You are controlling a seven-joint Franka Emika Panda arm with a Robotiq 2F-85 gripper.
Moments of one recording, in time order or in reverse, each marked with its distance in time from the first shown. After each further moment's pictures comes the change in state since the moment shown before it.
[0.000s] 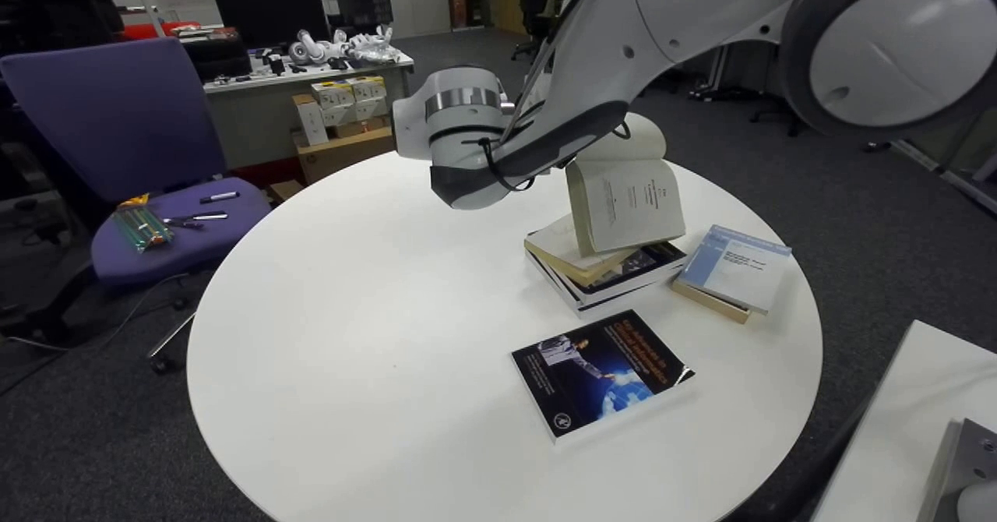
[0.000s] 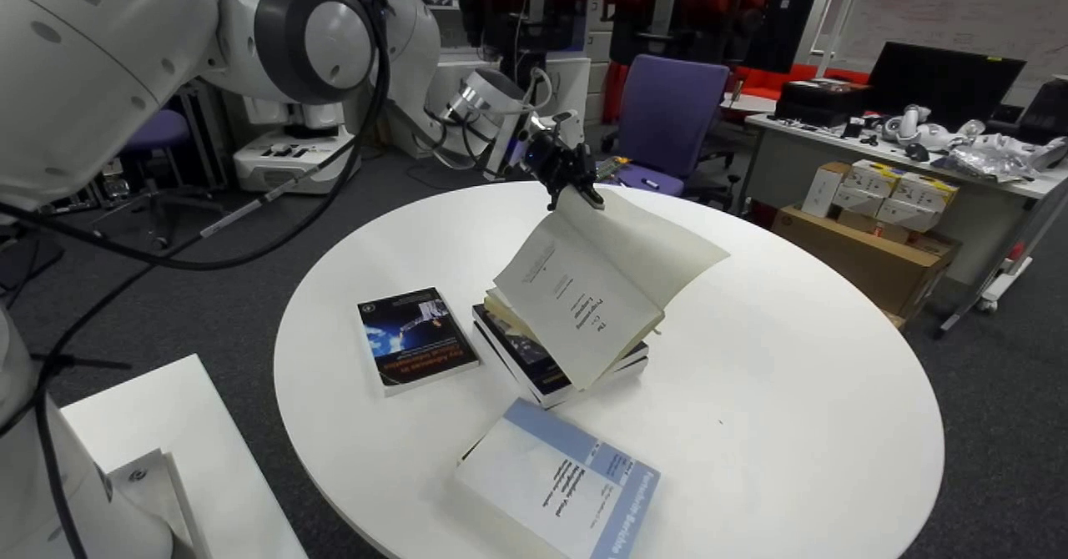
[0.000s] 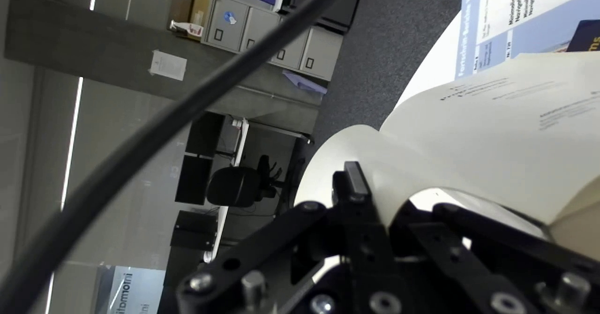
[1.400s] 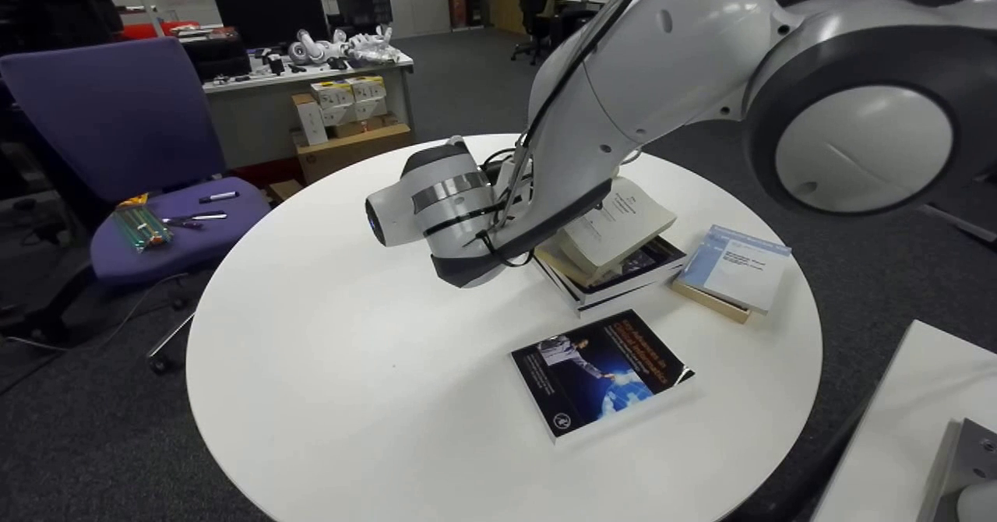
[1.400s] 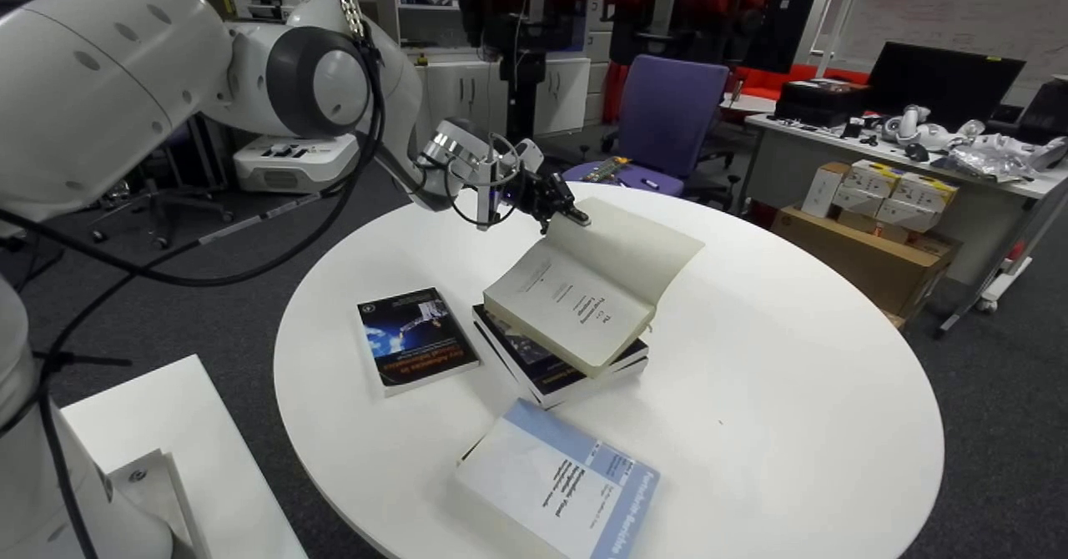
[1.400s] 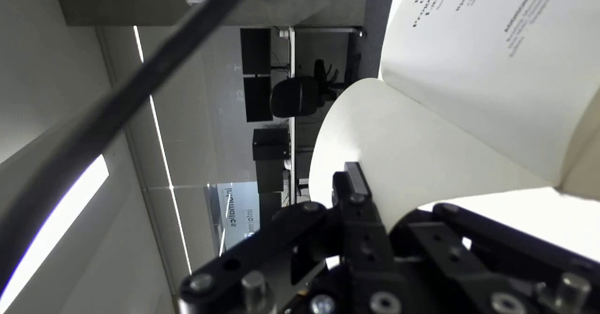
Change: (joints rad) arm 0.087 0.123 0.004 -0.003 -0.178 0.173 0.360
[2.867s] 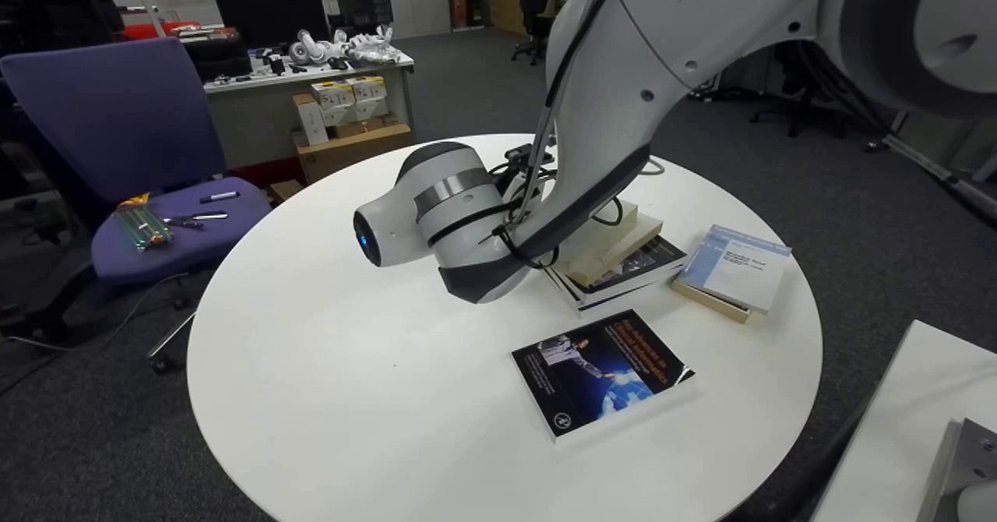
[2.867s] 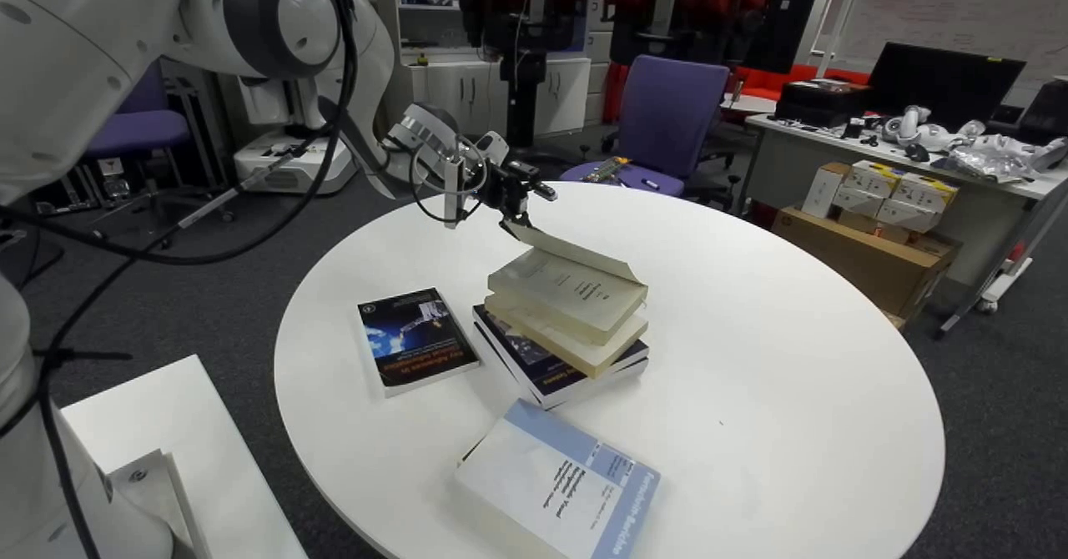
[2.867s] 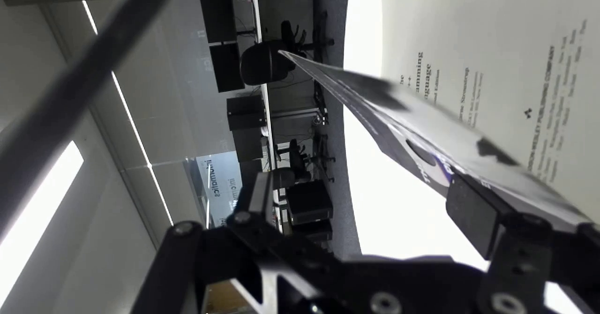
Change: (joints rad) arm 0.010 -0.204 0.087 -0.310 -0.006 0.096 0.179
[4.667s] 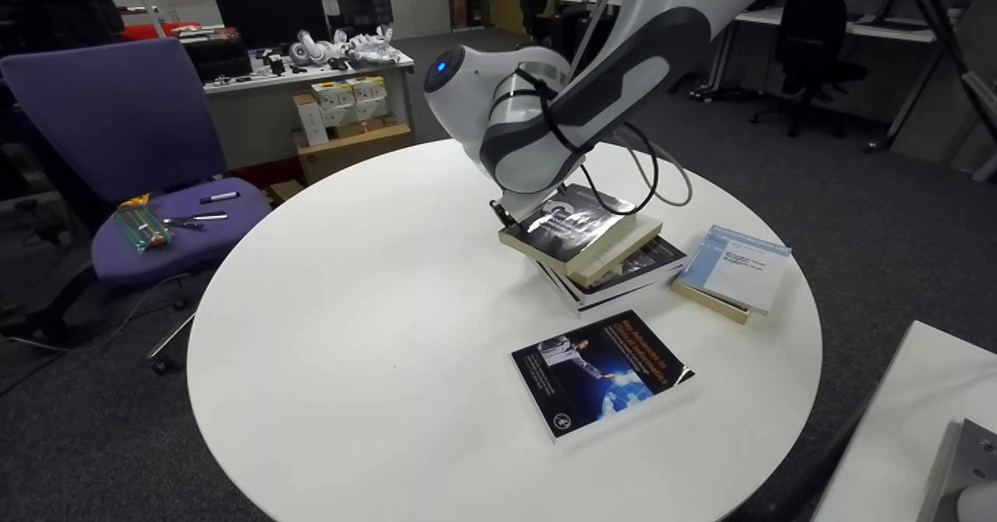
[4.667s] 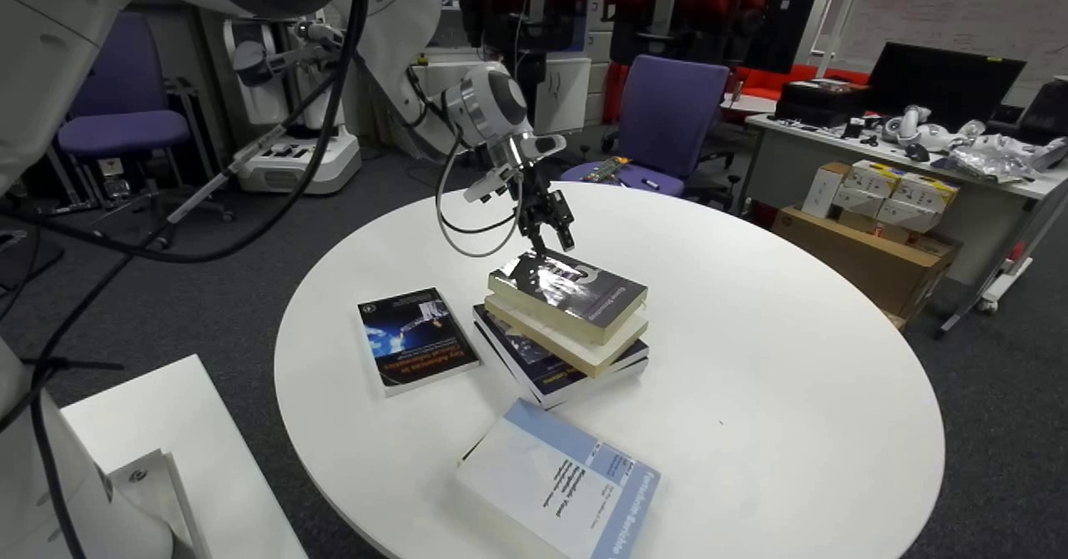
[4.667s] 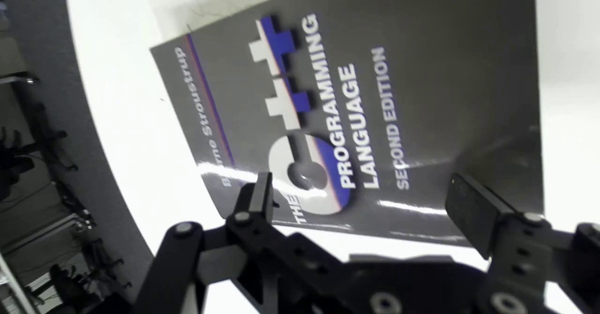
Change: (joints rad) arm -0.269 -0.202 0.035 -0.163 0.533 0.601 -0.106
